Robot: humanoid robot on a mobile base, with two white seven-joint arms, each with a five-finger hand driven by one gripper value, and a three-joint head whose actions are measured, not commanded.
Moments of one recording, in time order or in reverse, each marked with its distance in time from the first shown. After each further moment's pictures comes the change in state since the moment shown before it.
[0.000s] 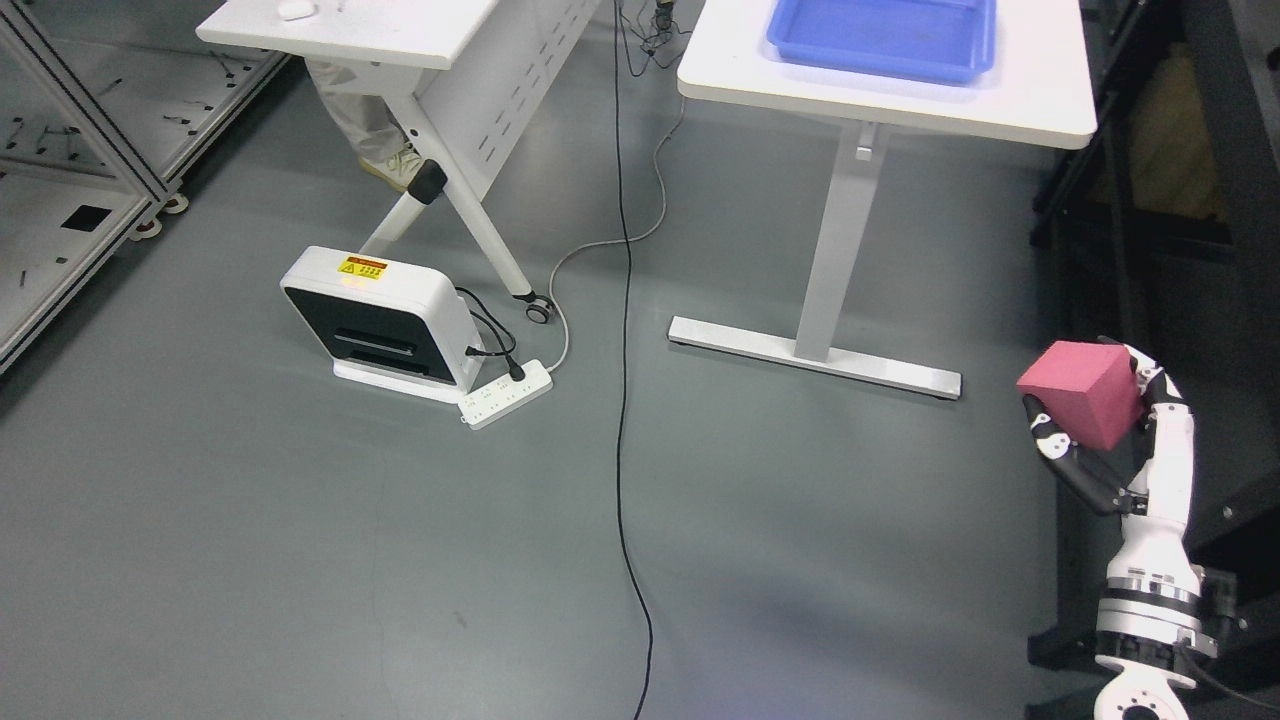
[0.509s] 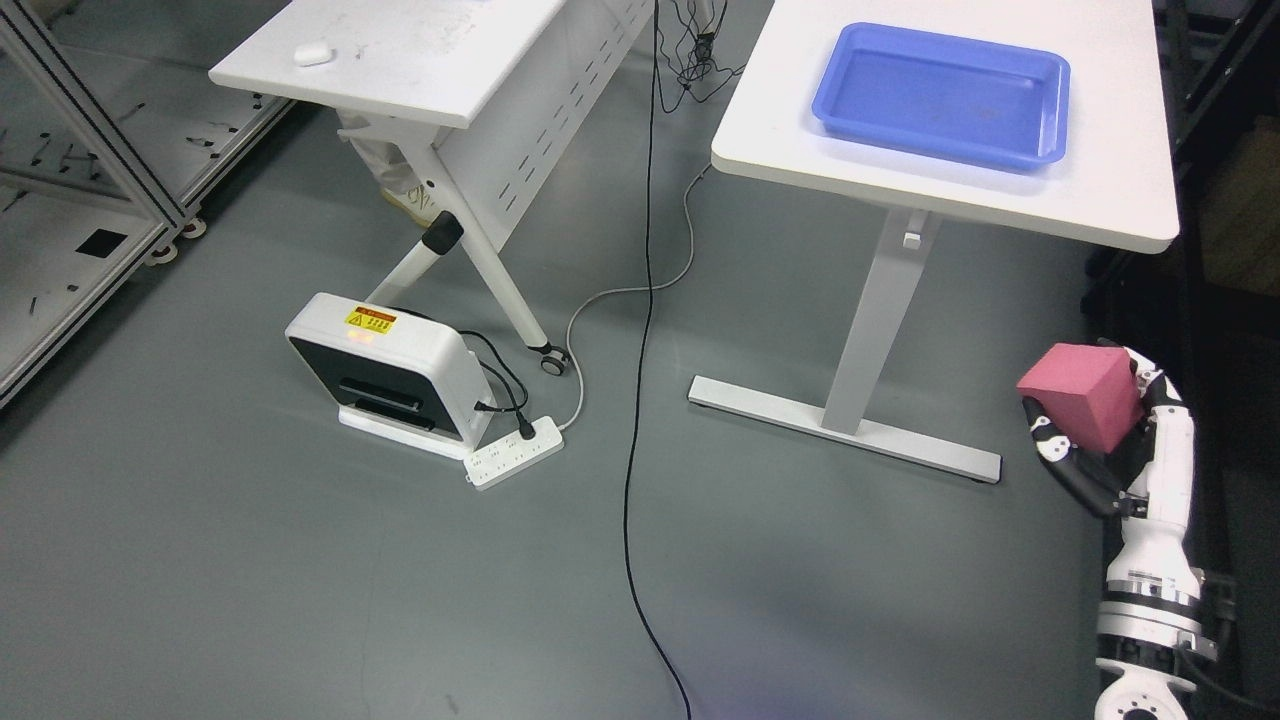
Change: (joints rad) left arm 0.000 0.000 0.000 0.000 0.000 0.000 0.000; right arm 0.005 0.000 -0.001 0.000 -0.001 -0.006 0.000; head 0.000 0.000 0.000
